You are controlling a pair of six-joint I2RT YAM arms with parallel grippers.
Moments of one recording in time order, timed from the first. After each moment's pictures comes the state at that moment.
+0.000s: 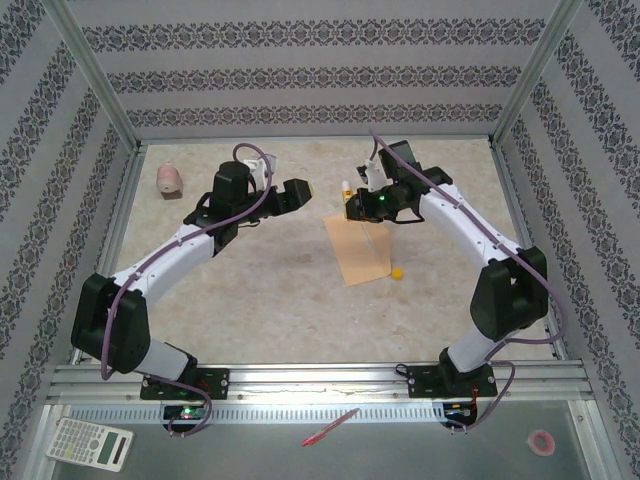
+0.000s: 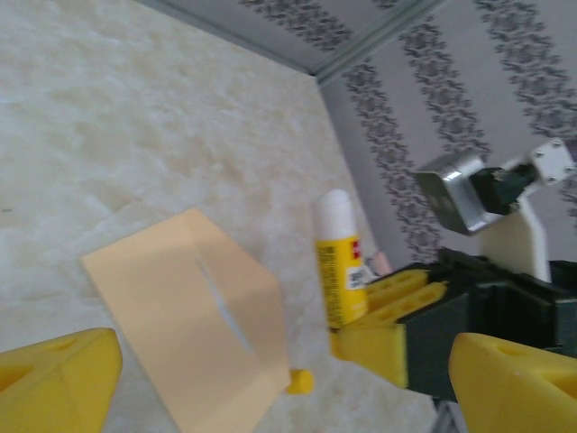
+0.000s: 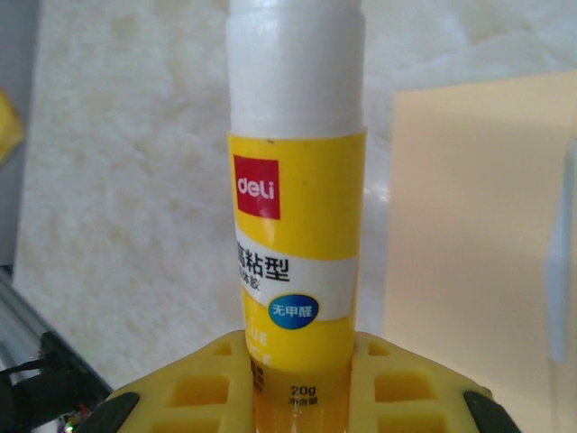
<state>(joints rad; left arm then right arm) -0.38 1.45 1.03 0.04 0.50 -0.74 0.37 1.63 1.40 -0.77 -0.53 0.34</state>
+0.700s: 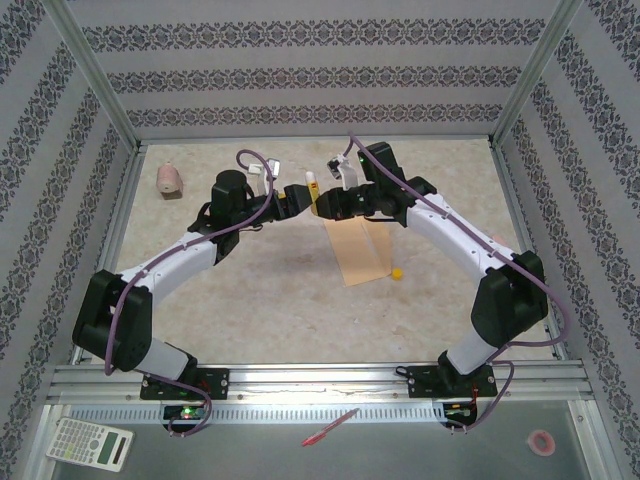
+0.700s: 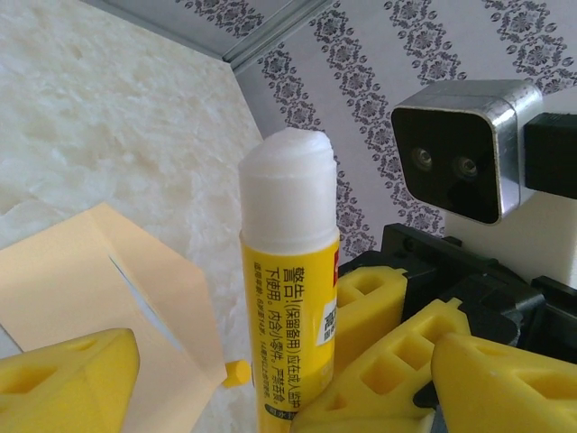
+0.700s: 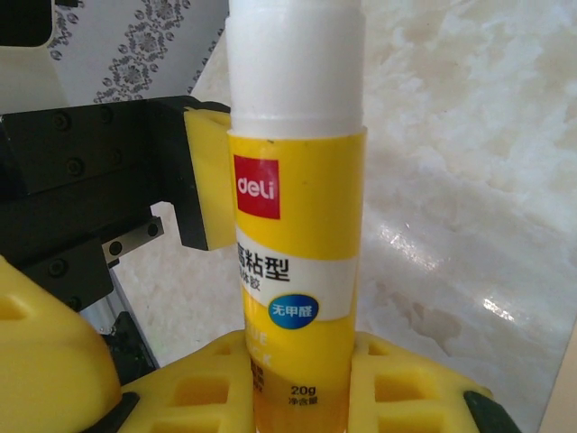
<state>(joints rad) -0.38 1.47 0.93 0.31 0.64 -0.82 0.50 1.61 1.37 -0.51 -0.65 0.35</state>
